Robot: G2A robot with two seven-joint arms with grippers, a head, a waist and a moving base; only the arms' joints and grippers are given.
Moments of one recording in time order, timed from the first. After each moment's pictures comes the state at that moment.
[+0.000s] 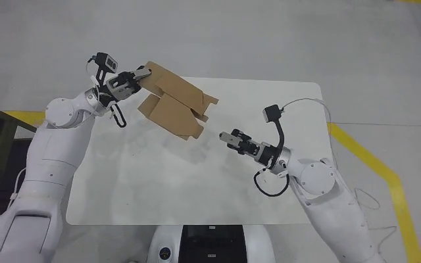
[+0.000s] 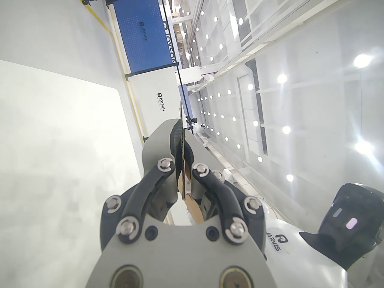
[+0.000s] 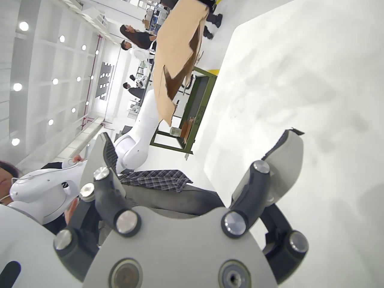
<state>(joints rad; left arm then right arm) 0.87 -0.90 -1.24 -1.11 -0.75 -0.34 -1.03 -1.31 -1.19 1.14 -1.85 0.07 -0.17 0.68</state>
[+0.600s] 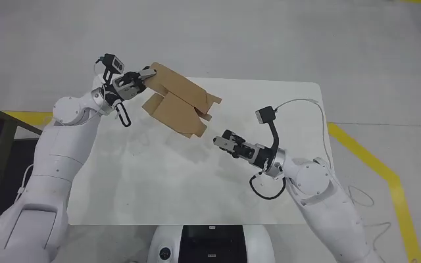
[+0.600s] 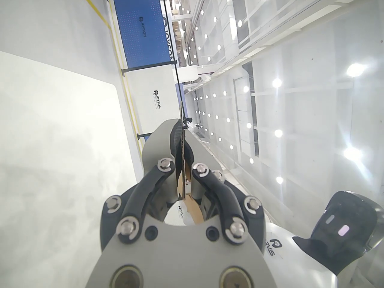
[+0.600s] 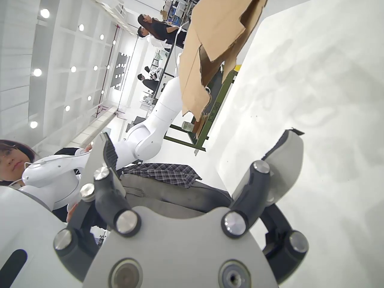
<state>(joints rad) 0.83 -0.93 -1.20 -1.06 -0.77 -0.34 -1.04 -1.29 -1.19 1.10 -1.84 0.09 -0.23 0.67</state>
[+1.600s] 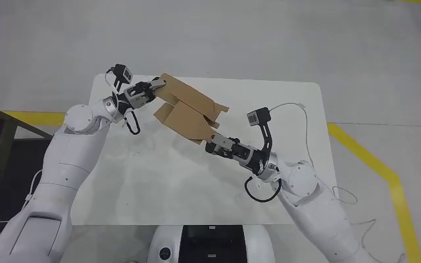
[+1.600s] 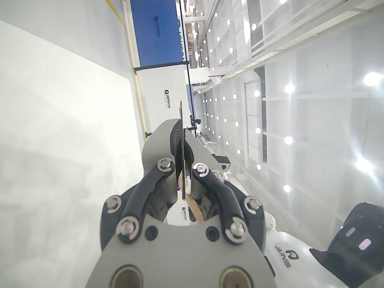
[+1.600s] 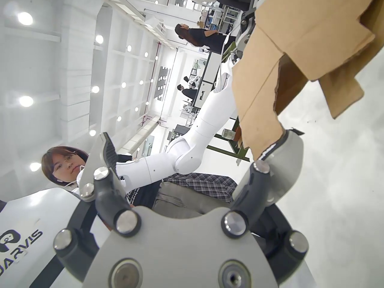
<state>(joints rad) 0.91 -0.95 -1.21 -1.13 -0.66 -0.31 -0.94 -1.27 -1.23 1.02 -1.79 0.32 -0.31 0.63</state>
